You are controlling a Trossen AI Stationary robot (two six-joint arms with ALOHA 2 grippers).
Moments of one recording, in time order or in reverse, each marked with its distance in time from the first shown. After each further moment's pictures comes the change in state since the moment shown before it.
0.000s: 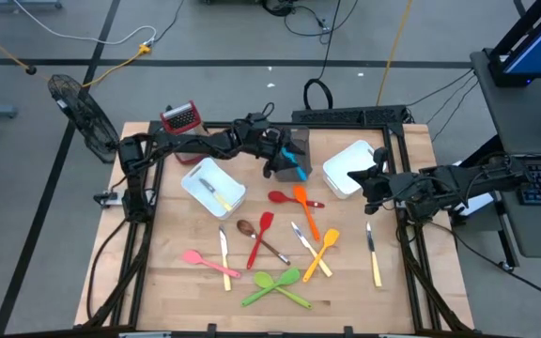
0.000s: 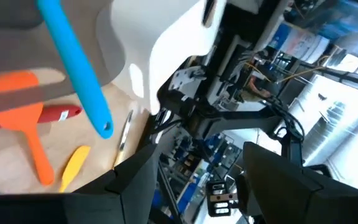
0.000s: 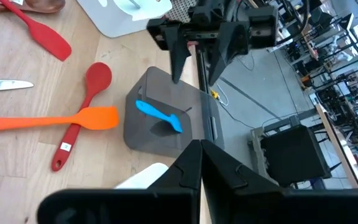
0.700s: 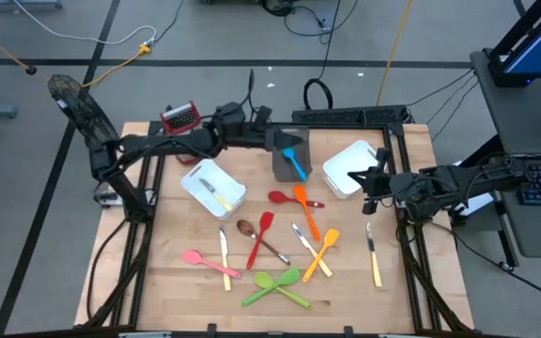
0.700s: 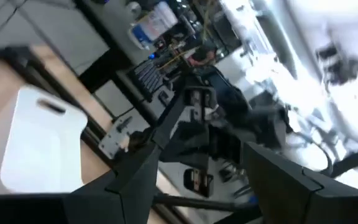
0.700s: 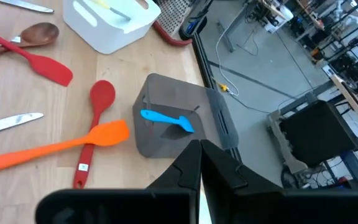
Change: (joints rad) left arm -0.067 -0.231 0.001 0.141 -0.108 0.884; right arm 0.000 0.000 0.000 0.001 0.004 0.203
